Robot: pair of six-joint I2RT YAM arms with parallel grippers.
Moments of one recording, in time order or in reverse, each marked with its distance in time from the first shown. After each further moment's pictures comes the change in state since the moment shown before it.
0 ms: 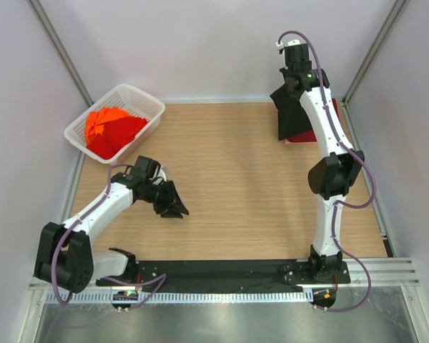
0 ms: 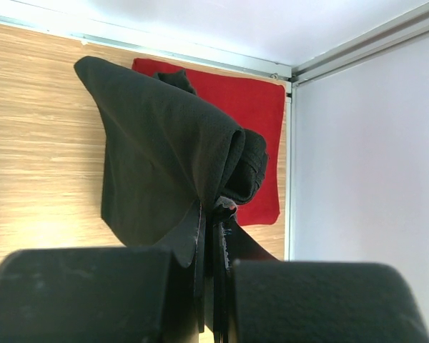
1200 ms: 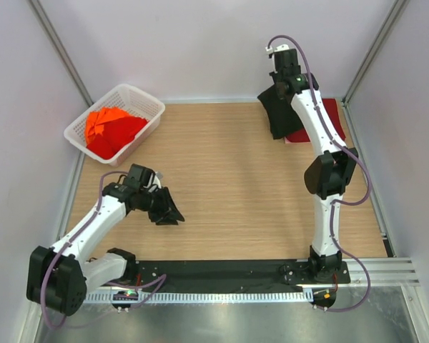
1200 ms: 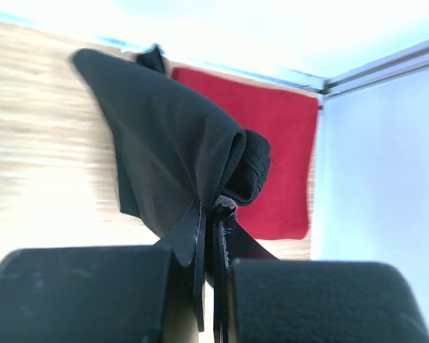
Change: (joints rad) left arm 0.000 -0.173 -0.072 -0.064 -0.039 -0.017; right arm 0.048 0.019 -0.061 0.068 -0.026 0.026
